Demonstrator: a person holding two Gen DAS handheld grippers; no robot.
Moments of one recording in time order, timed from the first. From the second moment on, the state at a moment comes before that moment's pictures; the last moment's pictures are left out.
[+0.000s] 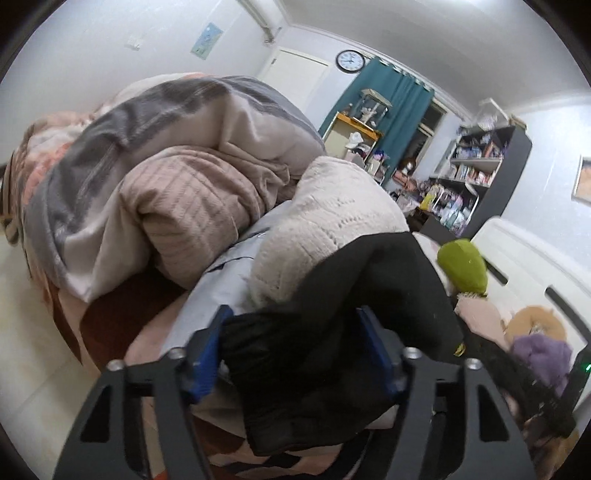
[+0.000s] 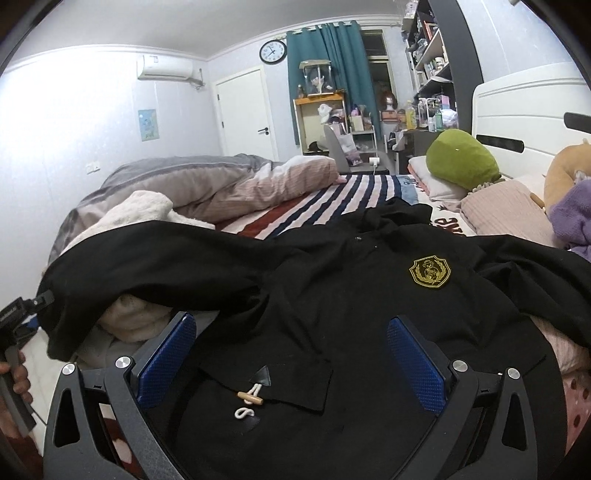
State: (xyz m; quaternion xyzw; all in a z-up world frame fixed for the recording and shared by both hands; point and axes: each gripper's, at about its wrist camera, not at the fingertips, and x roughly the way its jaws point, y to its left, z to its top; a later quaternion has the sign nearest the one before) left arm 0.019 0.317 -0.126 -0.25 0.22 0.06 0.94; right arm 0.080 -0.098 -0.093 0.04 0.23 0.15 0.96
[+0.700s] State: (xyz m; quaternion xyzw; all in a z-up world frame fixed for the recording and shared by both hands) left arm -0.001 0.289 -0.059 -0.21 0.15 0.01 0.97; right arm 0.080 -0.114 -0.096 0.08 0.22 0.15 0.96
